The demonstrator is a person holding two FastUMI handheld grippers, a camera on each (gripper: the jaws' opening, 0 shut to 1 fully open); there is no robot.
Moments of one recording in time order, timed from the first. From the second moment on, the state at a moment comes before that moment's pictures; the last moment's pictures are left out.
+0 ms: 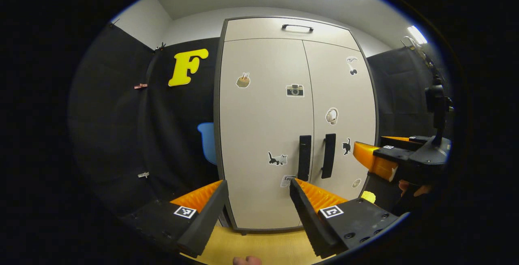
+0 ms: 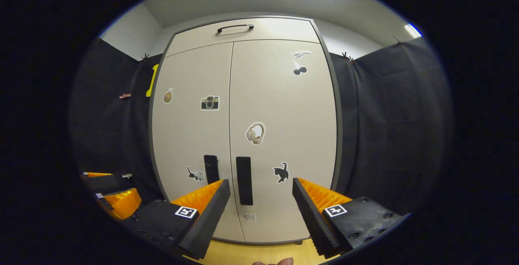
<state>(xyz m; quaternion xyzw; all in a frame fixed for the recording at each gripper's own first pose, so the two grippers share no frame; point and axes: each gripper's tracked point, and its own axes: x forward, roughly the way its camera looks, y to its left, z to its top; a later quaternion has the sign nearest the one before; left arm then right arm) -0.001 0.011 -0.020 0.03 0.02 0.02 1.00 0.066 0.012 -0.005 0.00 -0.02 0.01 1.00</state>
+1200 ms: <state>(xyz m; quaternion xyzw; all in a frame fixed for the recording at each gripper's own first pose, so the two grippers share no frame) 0.004 -0.009 -0.035 0.04 0.03 0.01 1.00 0.155 0.051 -0.075 -0.02 0.02 0.03 1.00</state>
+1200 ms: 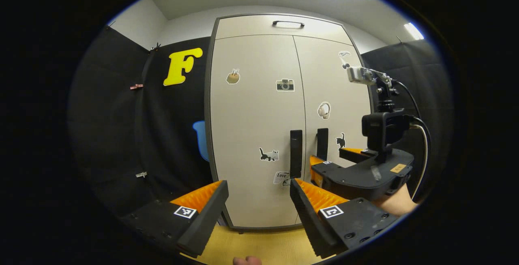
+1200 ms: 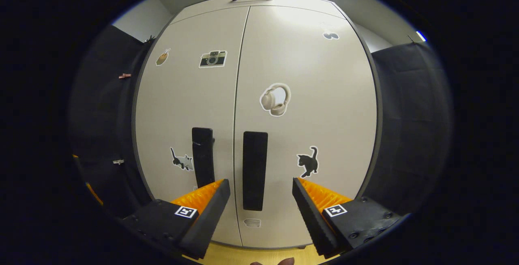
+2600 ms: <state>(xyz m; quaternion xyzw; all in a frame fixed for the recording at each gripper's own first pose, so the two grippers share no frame) 0.027 -0.033 -0.054 0.02 0.04 -0.01 1.00 0.030 -0.050 -0.057 0.04 0.02 0.07 1.00</state>
